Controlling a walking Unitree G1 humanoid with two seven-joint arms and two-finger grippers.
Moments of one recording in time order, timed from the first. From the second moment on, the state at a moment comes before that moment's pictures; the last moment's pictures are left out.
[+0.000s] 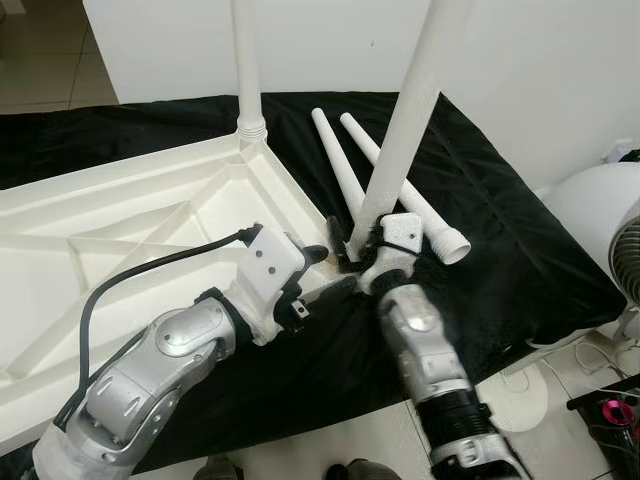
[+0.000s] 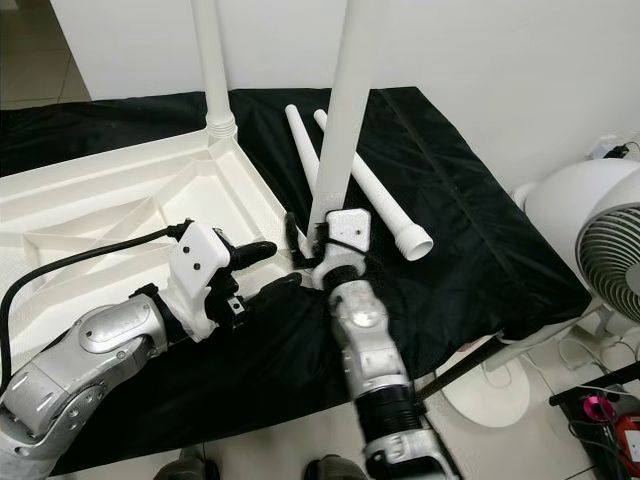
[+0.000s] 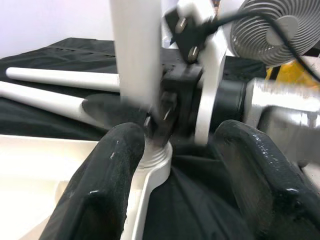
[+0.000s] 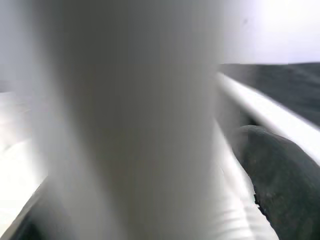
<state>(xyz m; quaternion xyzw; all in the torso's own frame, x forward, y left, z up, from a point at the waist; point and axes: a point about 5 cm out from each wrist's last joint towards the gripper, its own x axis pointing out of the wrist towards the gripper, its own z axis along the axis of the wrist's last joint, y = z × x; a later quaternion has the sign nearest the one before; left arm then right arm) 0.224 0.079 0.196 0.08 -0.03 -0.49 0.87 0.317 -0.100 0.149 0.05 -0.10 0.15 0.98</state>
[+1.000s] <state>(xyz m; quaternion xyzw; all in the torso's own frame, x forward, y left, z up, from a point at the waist) 0.247 0.067 0.186 0.12 0.01 -0.46 0.88 0.338 -0.126 0.134 -0.09 -0.03 0.40 0.91</state>
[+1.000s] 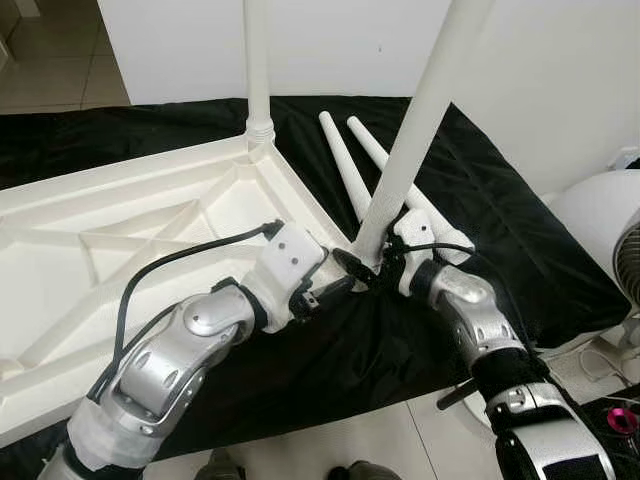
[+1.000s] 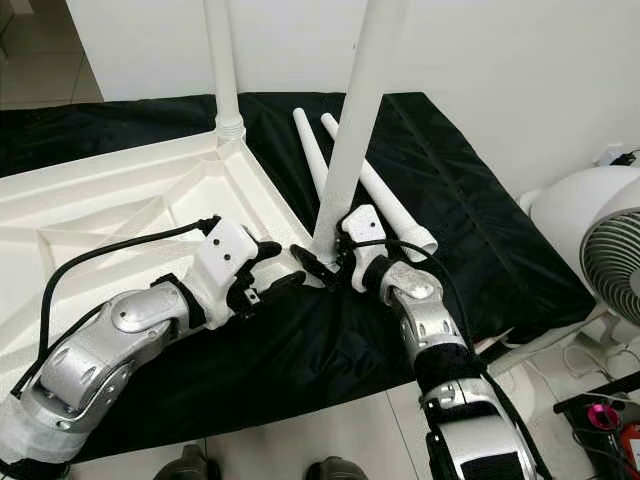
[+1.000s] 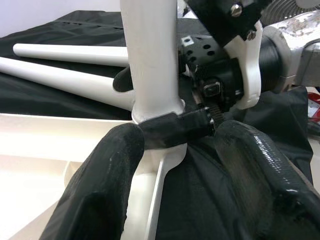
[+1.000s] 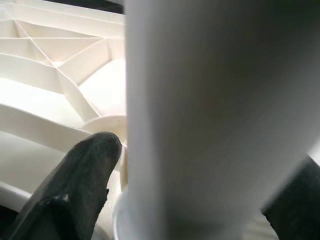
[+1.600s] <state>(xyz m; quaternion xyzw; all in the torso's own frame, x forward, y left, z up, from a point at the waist) 0.248 0.065 0.185 0.12 0.02 -0.46 0.88 0.349 -0.126 0.131 -0.09 -0.01 0.41 0.91</state>
